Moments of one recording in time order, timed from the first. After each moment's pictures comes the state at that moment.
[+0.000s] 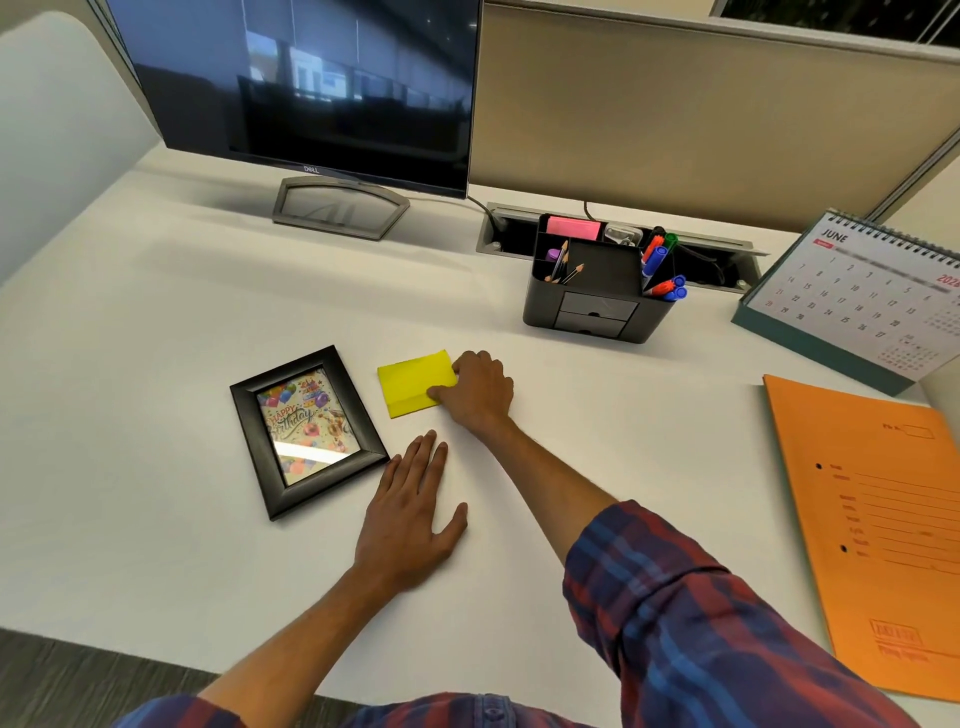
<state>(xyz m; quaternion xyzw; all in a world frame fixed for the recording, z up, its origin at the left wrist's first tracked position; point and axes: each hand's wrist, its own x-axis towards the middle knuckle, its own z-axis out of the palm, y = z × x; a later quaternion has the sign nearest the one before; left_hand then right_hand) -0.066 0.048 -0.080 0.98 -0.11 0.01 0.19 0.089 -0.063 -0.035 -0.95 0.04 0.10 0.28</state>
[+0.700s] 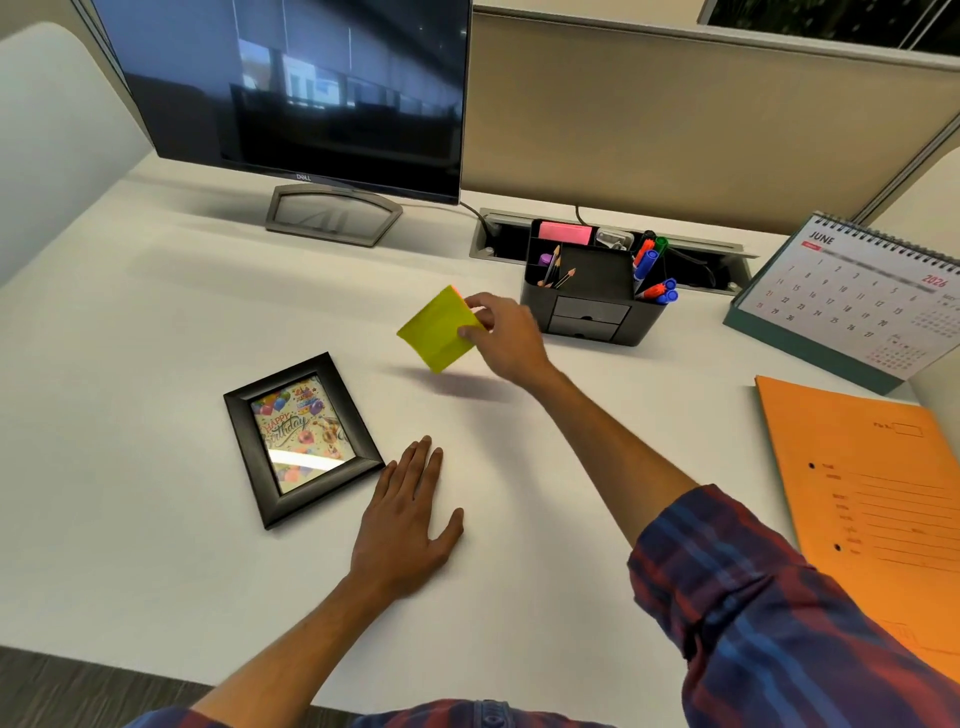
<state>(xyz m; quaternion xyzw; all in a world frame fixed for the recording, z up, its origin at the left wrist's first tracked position) -0.066 0.049 -0.080 0.98 -0.11 0.00 0.19 0.127 -0.111 0.024 -0.90 -0.05 0.02 0.43</state>
